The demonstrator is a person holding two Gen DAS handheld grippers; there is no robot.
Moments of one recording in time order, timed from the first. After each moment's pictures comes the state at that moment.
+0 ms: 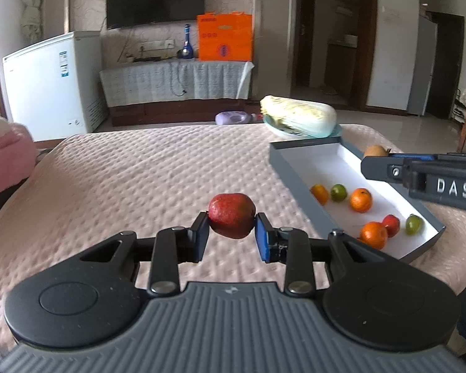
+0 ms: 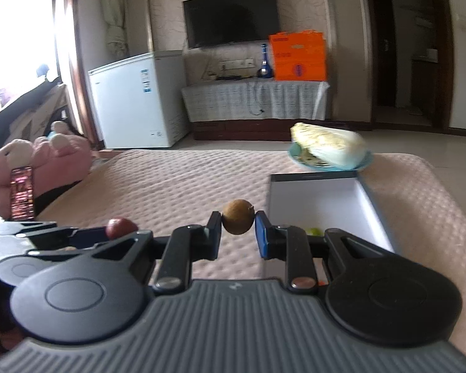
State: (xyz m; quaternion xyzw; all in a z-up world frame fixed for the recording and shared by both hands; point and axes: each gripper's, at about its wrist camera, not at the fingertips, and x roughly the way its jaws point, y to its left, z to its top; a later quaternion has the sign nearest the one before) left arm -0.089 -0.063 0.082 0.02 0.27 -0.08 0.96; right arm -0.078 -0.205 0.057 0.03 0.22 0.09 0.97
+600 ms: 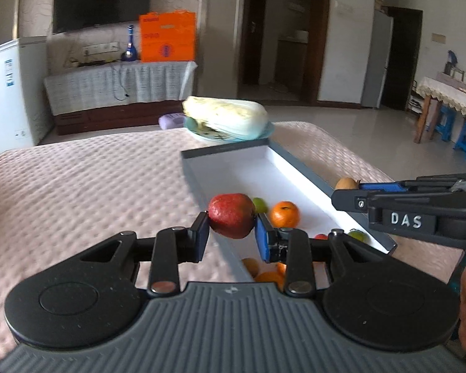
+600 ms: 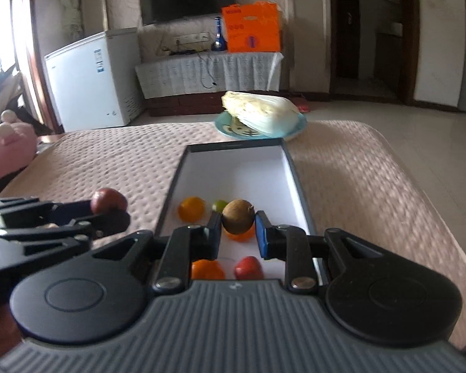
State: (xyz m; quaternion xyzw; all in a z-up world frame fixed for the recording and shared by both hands) left arm -0.050 -0.158 0.067 0.02 0.27 -0.18 0.95; right arm -0.061 -0.280 0.032 0.04 0.28 0.02 0.96
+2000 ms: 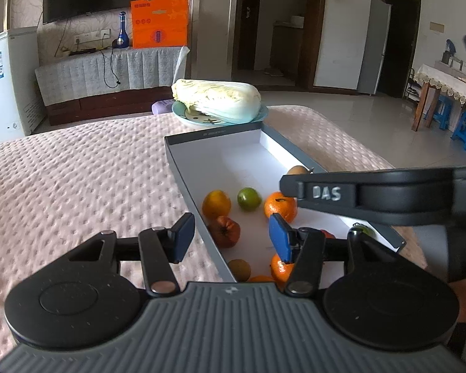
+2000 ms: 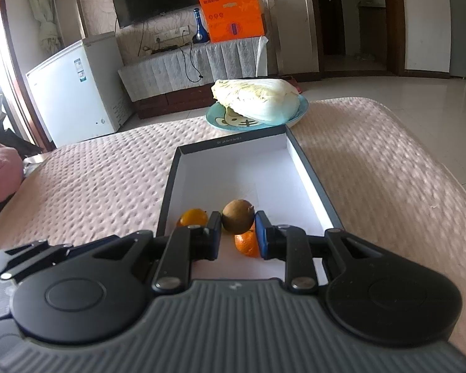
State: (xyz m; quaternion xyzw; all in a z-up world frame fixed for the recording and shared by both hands) left arm -0.026 -0.172 0.048 0.02 0.30 -0.18 0.94; right arm -0.009 -0.263 0.009 0.09 0.30 0.01 0.95
